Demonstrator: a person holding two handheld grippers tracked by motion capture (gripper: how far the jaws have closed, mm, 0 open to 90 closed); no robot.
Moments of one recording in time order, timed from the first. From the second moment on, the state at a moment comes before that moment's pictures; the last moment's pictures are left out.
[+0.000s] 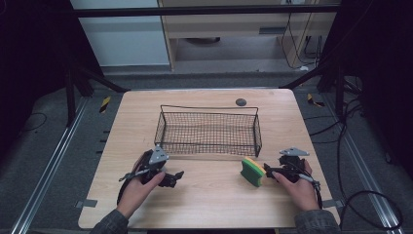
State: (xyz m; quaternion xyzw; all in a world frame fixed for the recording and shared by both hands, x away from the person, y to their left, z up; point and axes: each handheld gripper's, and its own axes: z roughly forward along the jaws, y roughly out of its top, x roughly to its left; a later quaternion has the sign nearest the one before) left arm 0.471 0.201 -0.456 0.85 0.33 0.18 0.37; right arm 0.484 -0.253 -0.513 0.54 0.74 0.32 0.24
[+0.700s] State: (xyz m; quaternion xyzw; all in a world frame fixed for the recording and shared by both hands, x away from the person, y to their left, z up) left arm 0.465 0.259 -0.397 0.91 0.31 0.19 0.20; right arm 0.484 -0.253 -0.513 0.55 0.74 0.32 0.24
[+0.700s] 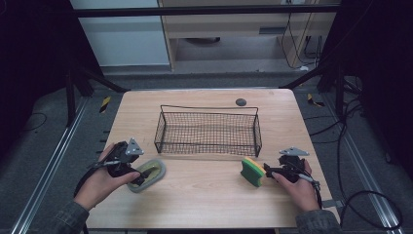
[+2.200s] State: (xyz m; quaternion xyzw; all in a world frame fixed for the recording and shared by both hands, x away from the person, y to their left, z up) left arm 0.517 0.233 -0.430 0.96 0.27 0.04 0.03; right arm 0.483 -0.251 -0.512 0.55 0.74 0.32 0.24
